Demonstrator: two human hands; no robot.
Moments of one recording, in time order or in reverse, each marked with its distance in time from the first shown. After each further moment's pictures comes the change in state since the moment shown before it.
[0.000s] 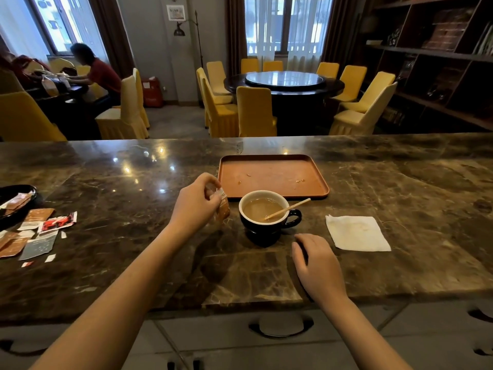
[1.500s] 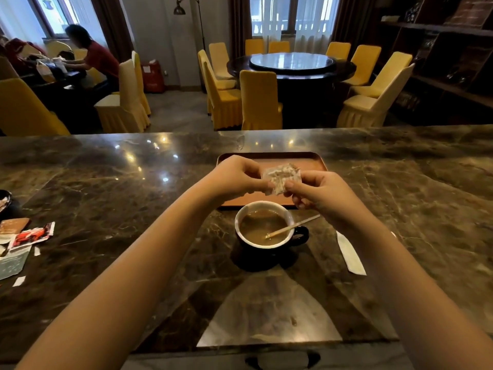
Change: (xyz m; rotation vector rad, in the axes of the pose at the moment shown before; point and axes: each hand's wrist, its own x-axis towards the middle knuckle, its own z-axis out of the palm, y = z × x) left_hand 0.080 0.065 0.023 -0.179 -0.525 -0.054; right_hand 0.148 -0.036 -0.055 0.832 -0.402 0.199
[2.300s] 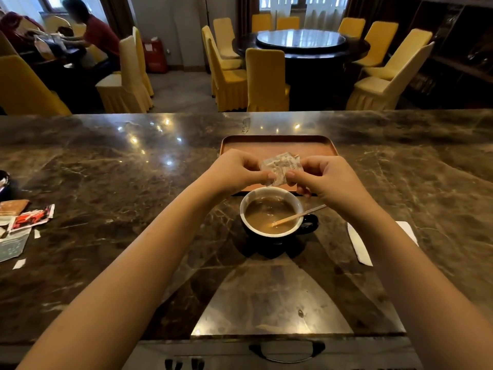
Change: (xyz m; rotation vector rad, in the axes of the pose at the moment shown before) left_hand 0.002 -0.026 0.008 -0.035 0.051 -0.072; right_hand 0.013 0.013 0.006 -0.277 0.038 -0.089
